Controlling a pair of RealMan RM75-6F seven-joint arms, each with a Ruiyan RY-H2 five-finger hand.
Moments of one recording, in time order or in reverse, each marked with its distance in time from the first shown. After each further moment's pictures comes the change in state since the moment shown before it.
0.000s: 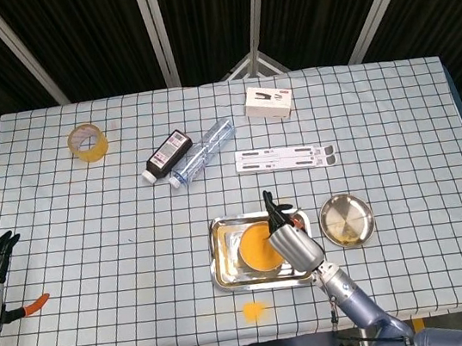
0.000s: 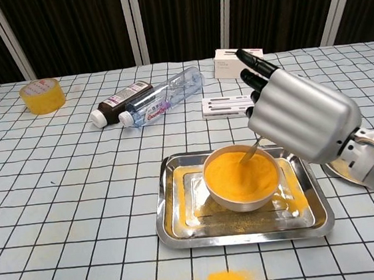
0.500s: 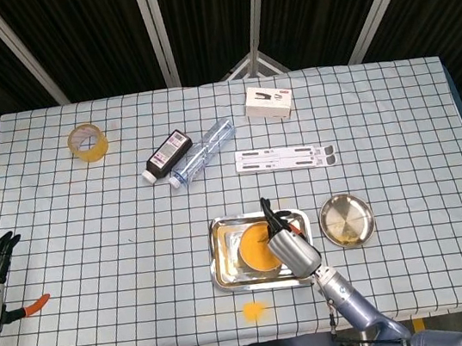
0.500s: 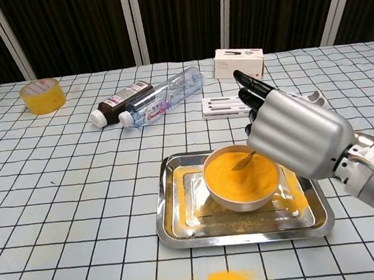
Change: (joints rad) left arm 0.000 0.001 0.002 0.000 0.002 -0.002 -0.001; right arm -0.002 -0.031 -0.039 0.050 0.004 -0.012 0.007
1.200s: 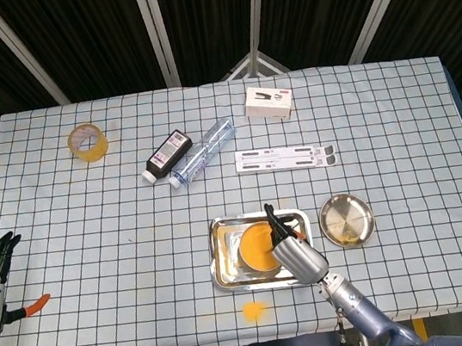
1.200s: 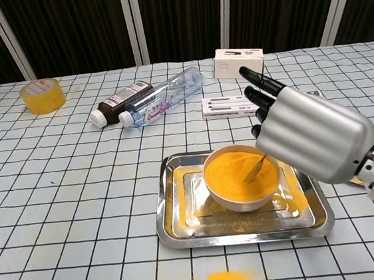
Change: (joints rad) left arm 0.001 -0.005 -0.001 -0.001 -0.004 0.002 0.011; right arm -0.024 0.069 -0.022 -0.098 -0.038 0.036 0.019
